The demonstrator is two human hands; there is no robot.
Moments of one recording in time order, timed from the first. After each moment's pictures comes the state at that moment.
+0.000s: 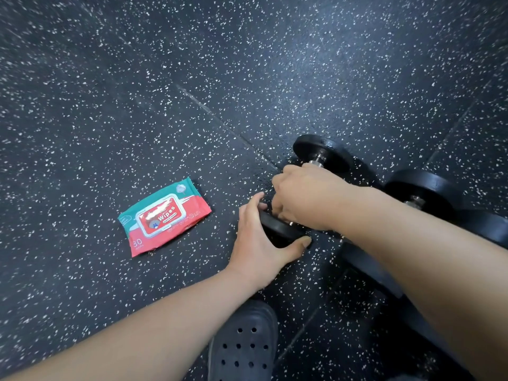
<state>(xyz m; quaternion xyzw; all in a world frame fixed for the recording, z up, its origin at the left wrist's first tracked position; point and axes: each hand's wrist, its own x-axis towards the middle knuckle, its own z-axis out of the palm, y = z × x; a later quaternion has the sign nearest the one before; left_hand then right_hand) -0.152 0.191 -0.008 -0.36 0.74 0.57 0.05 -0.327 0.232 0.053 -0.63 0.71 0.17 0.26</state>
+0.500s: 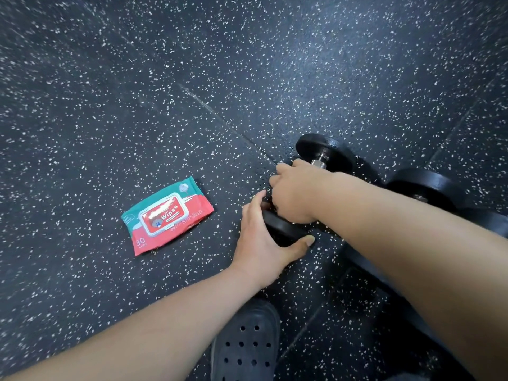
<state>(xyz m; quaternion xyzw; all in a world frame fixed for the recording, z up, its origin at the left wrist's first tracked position) -0.153 0.191 -0.006 -0.37 0.73 0.57 0.05 -0.321 0.202 0.046 -0.63 0.66 0.31 0.28</state>
